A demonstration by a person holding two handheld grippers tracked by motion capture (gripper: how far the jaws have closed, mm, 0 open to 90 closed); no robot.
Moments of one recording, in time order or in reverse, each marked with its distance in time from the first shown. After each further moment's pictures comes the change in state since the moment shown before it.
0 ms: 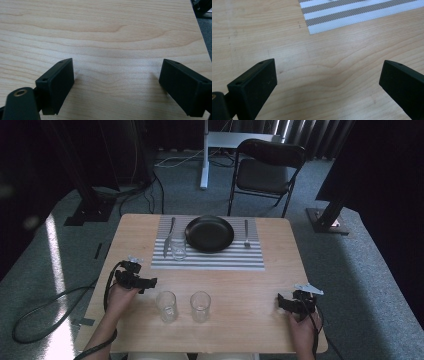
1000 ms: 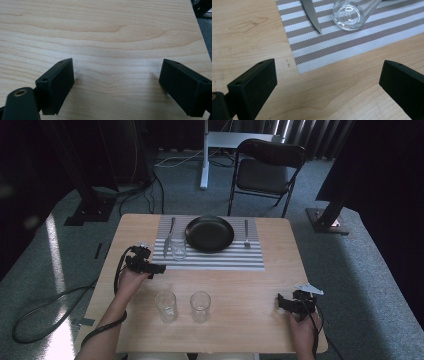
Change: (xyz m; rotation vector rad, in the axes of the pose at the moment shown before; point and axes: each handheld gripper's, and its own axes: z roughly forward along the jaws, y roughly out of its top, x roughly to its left) left arm -0.007 0.050 0.016 -0.010 -0.041 0.024; right arm 0.000 0.000 0.000 0.000 0.000 0.000
